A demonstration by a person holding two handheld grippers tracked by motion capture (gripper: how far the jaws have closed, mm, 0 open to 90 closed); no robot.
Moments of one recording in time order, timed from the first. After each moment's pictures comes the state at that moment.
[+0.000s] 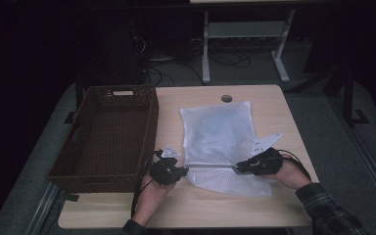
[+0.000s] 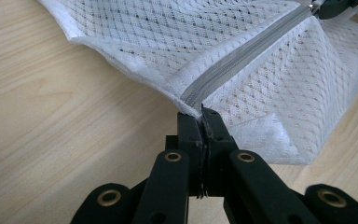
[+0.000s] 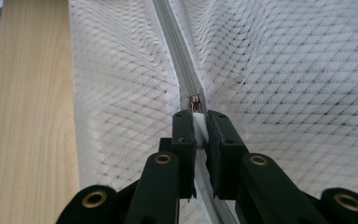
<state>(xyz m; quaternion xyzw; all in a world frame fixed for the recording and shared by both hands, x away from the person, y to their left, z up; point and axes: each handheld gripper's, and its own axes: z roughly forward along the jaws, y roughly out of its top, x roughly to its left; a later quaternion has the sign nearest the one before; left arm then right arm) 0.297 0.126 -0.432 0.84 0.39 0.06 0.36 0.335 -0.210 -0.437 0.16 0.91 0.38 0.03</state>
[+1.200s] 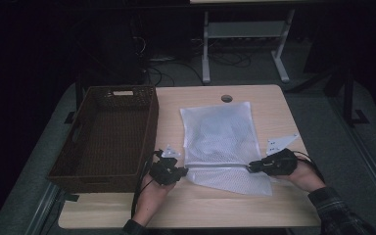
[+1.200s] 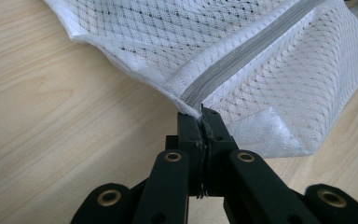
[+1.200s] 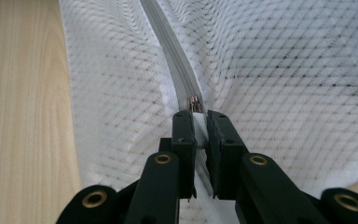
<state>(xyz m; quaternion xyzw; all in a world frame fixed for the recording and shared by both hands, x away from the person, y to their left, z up) 0.298 0.126 -0.433 0.84 0.39 0.06 0.36 0.330 -0.249 -0.438 0.20 0.90 0.38 0.04</state>
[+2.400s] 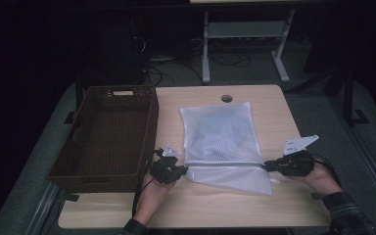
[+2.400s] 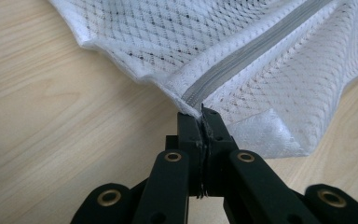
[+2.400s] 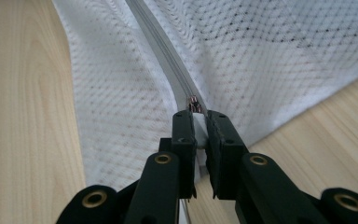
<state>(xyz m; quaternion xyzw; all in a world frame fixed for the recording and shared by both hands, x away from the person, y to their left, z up) 0.302 0.126 -0.435 0.84 0.40 0.07 0.36 0.324 -0.294 -0.442 0.24 0.89 0.38 0.05</state>
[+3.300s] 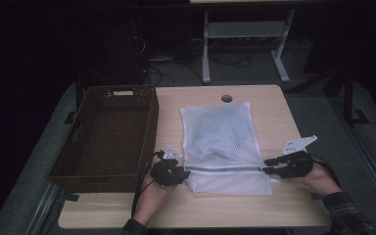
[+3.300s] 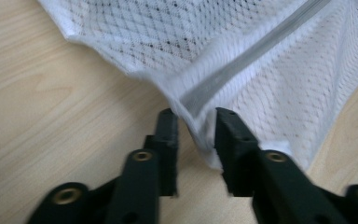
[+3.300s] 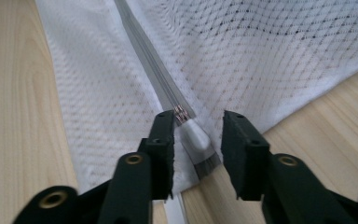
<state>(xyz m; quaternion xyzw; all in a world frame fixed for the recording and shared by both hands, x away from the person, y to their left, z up) 0.297 0.123 -0.438 0.85 0.38 0.07 0.36 0.326 -0.293 -0.448 0.24 0.89 0.39 0.05</state>
